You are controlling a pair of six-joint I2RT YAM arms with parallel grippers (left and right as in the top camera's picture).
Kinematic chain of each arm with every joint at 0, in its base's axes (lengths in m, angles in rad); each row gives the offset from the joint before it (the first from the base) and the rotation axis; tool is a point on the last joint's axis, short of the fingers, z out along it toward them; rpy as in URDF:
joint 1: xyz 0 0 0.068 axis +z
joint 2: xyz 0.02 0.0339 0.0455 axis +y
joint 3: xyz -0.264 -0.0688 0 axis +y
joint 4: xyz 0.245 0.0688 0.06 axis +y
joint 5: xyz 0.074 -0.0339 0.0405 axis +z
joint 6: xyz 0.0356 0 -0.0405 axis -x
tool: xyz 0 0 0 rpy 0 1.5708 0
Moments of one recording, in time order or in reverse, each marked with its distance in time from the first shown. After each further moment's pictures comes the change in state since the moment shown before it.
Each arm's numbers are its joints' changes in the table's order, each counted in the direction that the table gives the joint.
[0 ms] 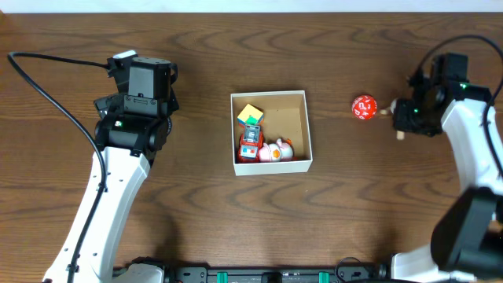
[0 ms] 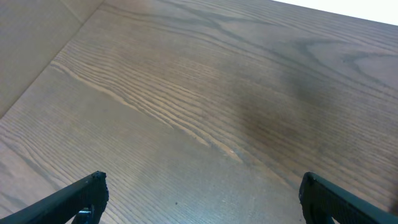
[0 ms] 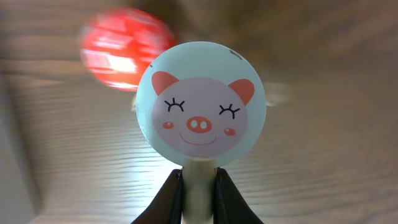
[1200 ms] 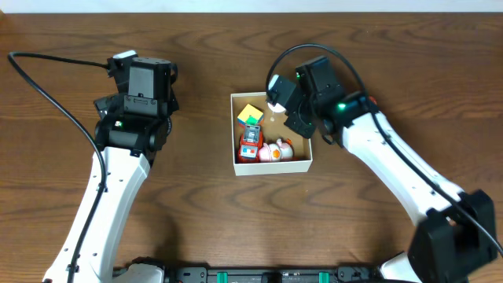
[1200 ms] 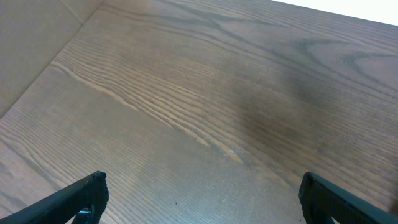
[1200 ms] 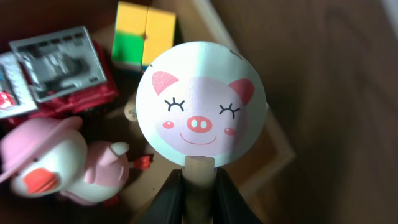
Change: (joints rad) left arm 0.000 0.000 0.000 0.000 0.000 0.000; right arm 0.634 0.046 -0.005 -0.266 -0.023 0.558
